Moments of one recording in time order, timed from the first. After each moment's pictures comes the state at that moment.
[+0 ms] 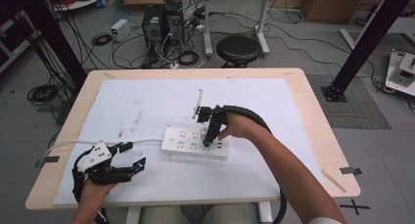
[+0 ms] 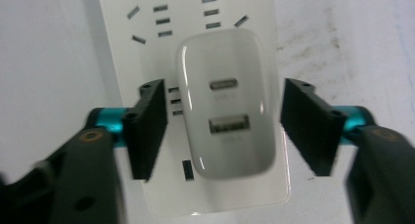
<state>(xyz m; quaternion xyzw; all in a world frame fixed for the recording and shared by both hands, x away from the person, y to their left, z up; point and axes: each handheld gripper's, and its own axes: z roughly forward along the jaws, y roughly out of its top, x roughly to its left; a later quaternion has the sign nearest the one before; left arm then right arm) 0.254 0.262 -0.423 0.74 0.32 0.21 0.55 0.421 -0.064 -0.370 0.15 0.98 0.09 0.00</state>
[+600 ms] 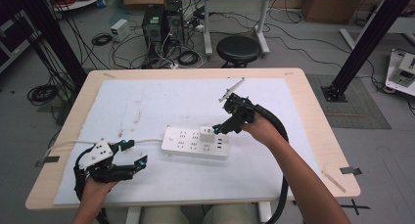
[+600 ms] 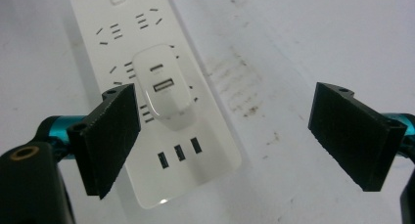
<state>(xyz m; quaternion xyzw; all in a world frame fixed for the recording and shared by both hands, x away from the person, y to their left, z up) 0.258 0.257 -0.418 0.74 0.32 0.21 0.56 0.403 -0.138 -0.338 0.26 0.92 0.28 0.08</state>
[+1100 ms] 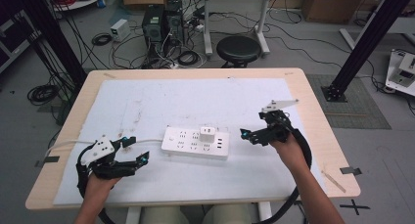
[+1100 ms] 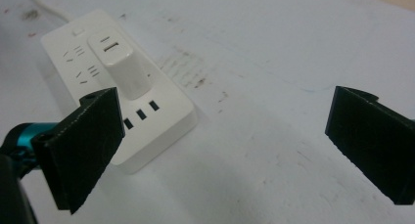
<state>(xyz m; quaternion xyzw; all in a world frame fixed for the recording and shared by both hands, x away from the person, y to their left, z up) 0.265 0.252 -0.415 0.73 0.33 0.21 0.57 0.352 -0.233 -0.362 0.38 0.82 0.41 0.14</state>
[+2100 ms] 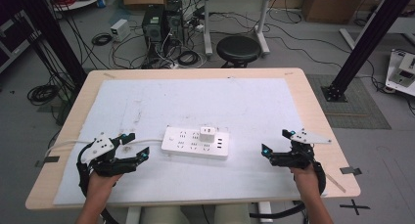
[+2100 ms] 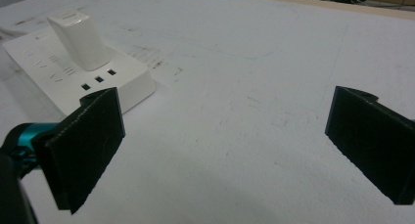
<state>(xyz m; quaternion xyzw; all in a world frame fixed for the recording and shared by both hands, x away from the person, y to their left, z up) 0.268 0.251 -0.412 0.71 0.34 0.22 0.57 0.299 -0.289 -0.420 0.42 0.74 0.48 0.22</state>
